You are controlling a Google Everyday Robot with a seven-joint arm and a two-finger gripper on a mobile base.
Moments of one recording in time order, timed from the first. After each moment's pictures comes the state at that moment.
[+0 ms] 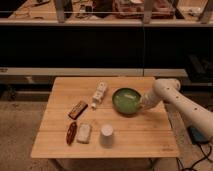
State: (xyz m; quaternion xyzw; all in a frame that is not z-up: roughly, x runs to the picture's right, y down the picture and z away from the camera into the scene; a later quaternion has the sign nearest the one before) arm 0.232 0.112 0.896 -0.17 -0.23 -0.36 0.89
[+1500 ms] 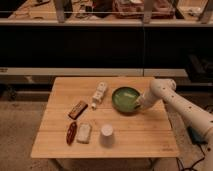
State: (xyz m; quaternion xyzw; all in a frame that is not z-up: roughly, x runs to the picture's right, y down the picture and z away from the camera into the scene) arm 0.220 0.115 0.912 -0.17 -0.24 -0.37 0.88
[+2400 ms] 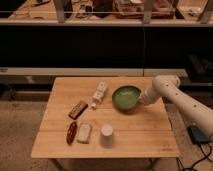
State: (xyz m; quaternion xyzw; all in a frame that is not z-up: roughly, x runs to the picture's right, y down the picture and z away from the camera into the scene) arm 0.229 0.072 0.879 -0.12 -0.21 -0.41 0.88
